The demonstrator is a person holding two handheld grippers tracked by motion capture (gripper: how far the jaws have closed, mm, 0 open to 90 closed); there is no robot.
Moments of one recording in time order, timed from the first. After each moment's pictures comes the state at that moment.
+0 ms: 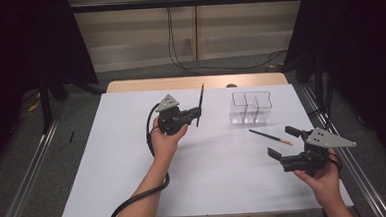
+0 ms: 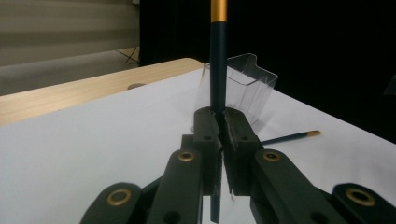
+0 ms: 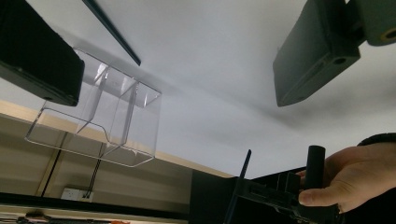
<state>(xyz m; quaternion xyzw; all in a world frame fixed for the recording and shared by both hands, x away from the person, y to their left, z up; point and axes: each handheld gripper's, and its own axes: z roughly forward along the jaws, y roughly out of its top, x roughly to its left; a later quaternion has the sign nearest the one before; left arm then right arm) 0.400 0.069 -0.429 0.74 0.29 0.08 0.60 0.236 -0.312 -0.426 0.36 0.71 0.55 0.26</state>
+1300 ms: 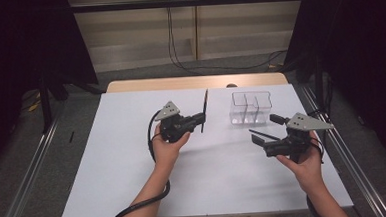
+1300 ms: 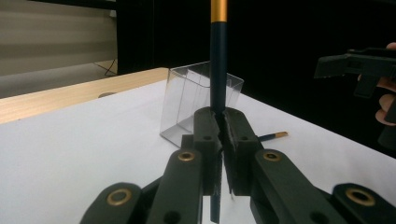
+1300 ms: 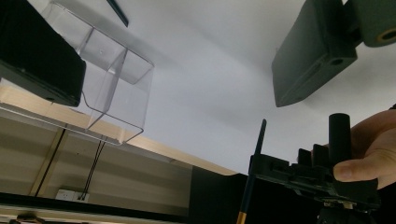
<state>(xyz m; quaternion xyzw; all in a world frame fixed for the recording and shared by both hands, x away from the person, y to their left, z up) 0.378 0.068 -0.431 0.73 0.26 0.06 0.63 0.273 -0.276 -0.407 0.36 0.72 0.54 0.25</state>
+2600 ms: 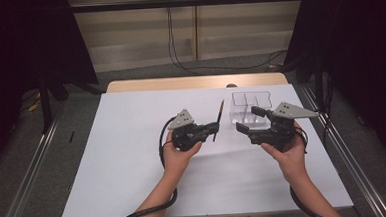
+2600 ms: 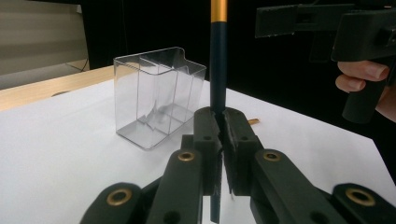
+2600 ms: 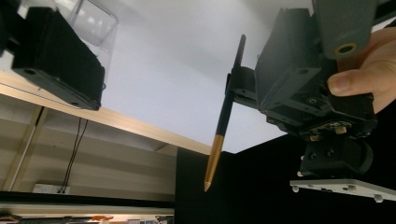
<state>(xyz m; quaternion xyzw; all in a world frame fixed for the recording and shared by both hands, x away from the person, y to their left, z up) 0.356 0.038 -0.440 0.75 0.21 0.04 0.63 0.295 -0.241 -0.388 0.36 0.70 0.58 0.22</state>
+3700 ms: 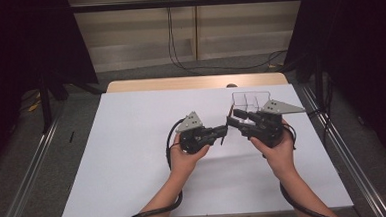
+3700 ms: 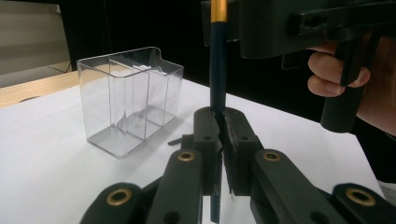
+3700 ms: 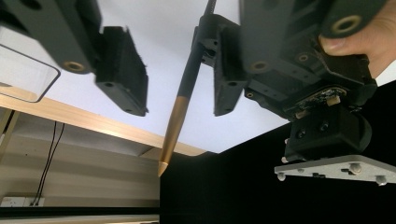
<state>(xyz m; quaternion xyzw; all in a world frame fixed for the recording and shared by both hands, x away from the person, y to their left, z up) 0.348 0.020 -0.440 0.75 0.19 0.02 0.63 0.307 -0.217 -0.388 0.36 0.70 0.58 0.19</state>
